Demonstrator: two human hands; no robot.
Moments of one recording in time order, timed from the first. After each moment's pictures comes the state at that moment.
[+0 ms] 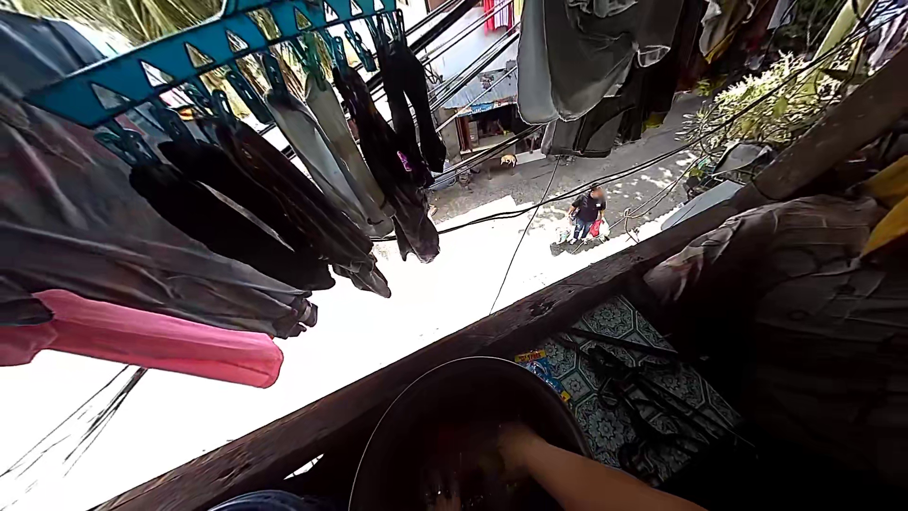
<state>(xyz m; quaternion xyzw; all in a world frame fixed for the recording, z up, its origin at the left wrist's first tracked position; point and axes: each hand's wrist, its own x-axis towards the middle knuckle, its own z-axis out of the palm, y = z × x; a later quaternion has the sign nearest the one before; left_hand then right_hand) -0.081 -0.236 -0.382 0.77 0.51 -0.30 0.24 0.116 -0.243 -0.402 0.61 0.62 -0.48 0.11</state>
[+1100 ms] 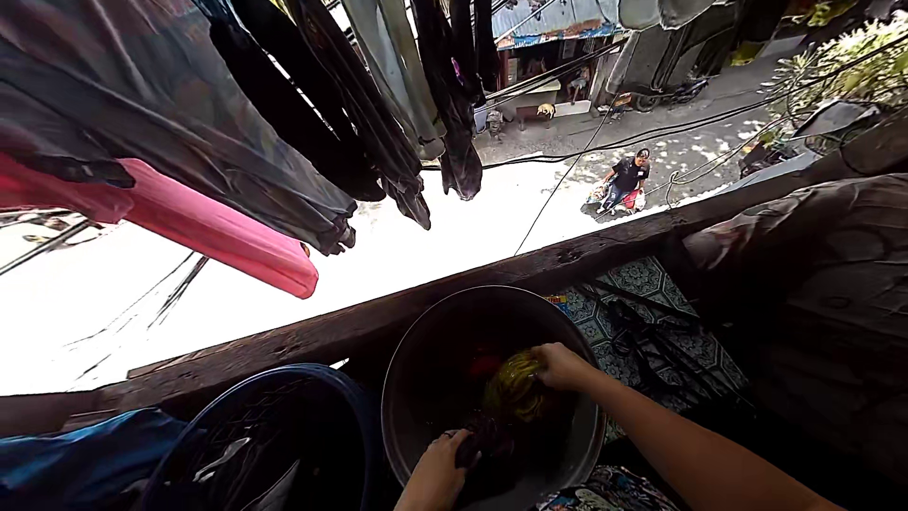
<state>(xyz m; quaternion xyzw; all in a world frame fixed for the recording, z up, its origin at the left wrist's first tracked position) -0.145 -0.255 -0.321 0.76 0.45 -0.20 0.42 0.153 -0.266 -0.348 0.69 0.54 -0.48 -0.02</state>
